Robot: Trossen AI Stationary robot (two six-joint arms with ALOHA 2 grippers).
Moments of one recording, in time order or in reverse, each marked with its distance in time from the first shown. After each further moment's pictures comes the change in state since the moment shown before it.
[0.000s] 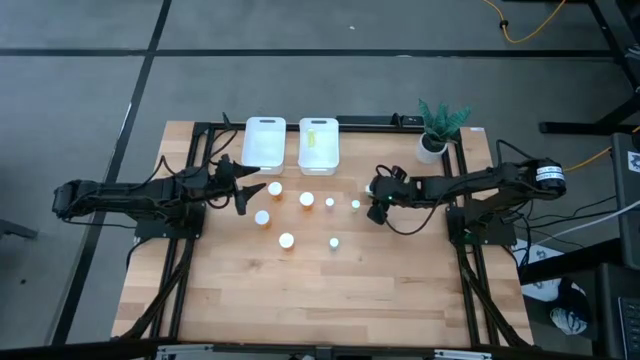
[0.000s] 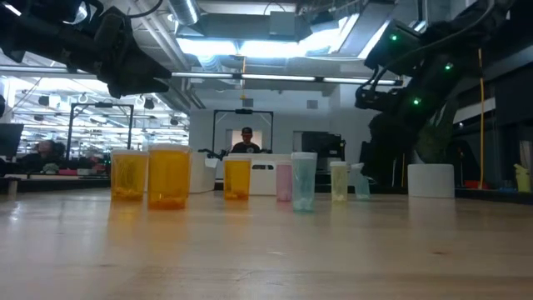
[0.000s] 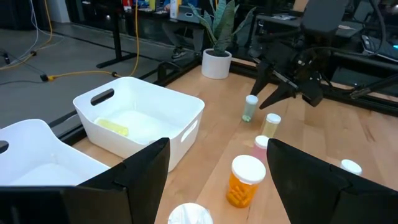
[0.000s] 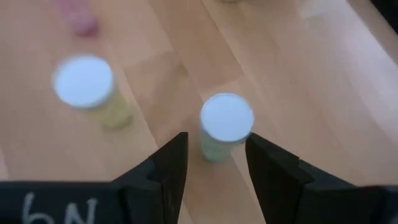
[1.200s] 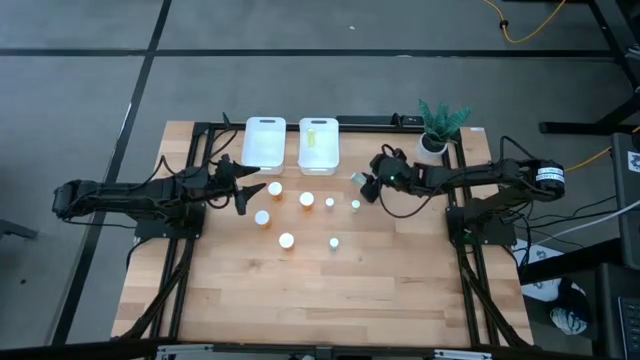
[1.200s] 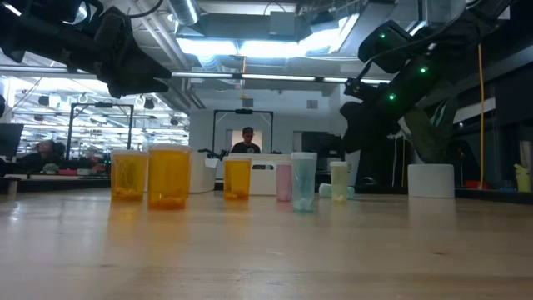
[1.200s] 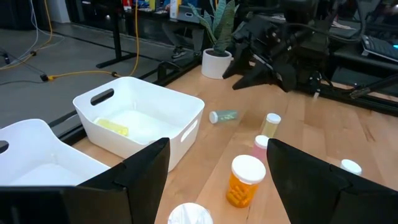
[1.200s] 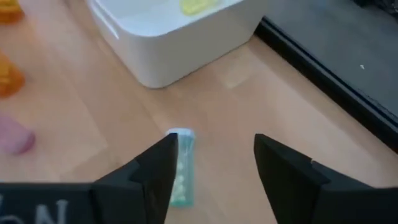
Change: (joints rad) left arm 0.000 0.000 0.000 0.000 0.000 0.000; right arm -0.153 -0.001 0.009 0.215 0.051 -0.027
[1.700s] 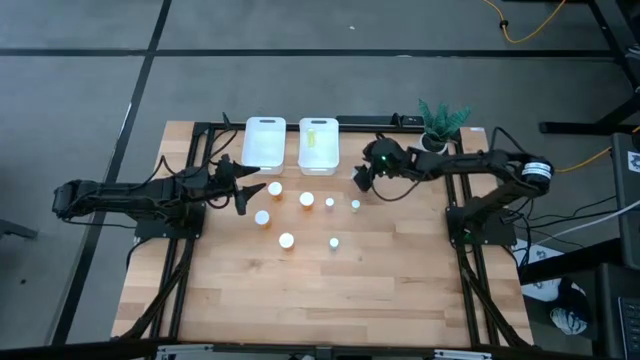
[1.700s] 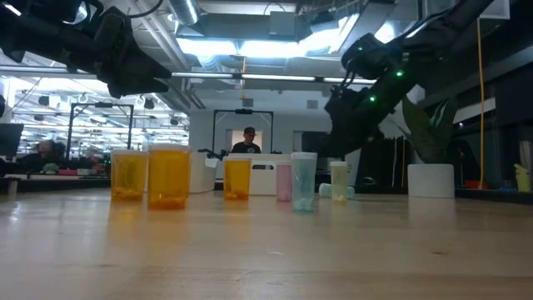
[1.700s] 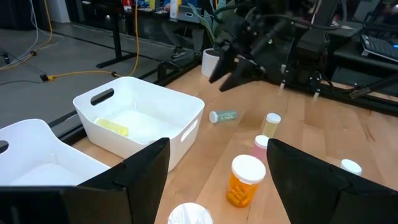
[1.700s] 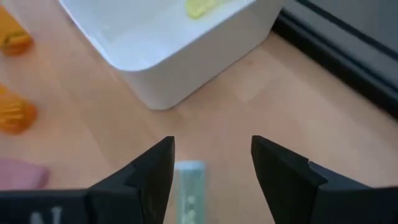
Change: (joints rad) left arm 0.000 0.000 0.000 0.000 0.000 0.000; right arm -0.150 0.116 0.141 -0.057 -0.243 0.014
